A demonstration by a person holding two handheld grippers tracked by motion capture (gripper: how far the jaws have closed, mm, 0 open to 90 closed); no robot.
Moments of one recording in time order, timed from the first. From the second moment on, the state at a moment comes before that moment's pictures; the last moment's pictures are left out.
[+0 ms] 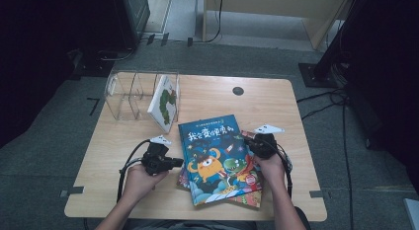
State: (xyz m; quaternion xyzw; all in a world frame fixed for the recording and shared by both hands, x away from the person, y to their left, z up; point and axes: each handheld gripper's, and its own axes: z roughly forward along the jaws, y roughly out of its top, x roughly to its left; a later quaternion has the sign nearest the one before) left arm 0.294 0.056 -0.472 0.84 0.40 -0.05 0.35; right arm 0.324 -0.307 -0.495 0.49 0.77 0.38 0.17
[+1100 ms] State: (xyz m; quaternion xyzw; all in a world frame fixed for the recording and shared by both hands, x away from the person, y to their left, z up) left arm 0.281 0.031 -0.484 0.86 0.38 -0.07 0.34; right arm 0.316 -0.319 -0.487 0.50 0.75 0.38 0.18
